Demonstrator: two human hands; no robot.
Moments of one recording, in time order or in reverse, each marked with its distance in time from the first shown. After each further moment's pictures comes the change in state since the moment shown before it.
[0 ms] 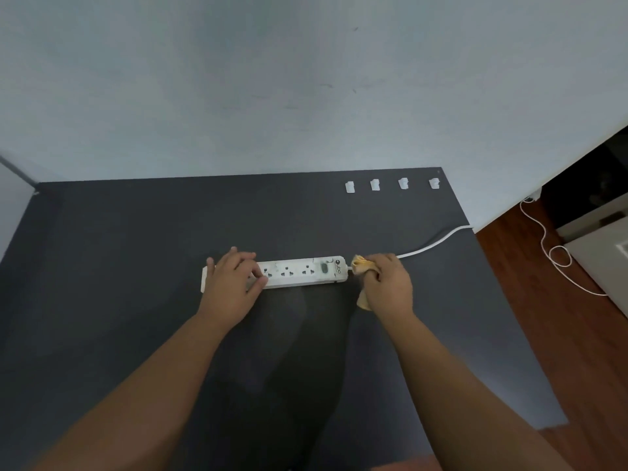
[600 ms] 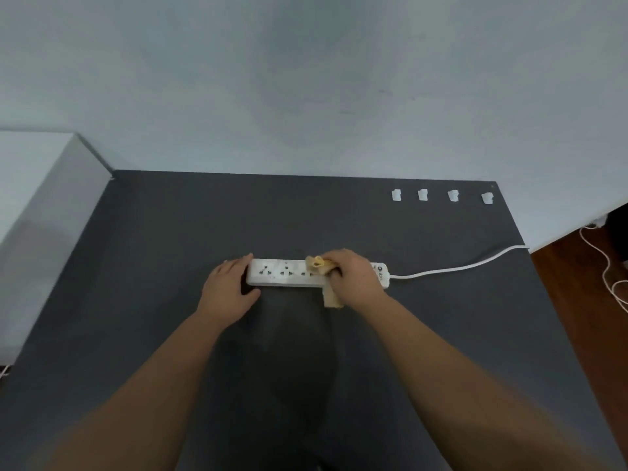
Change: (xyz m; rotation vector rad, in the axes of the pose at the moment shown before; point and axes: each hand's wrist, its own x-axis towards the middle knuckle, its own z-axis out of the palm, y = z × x) left_hand -0.031 -0.066 -0.034 -0.011 -0.123 -0.287; right_hand 0.001 -0.080 0.073 -0.048 -0.402 -0.364
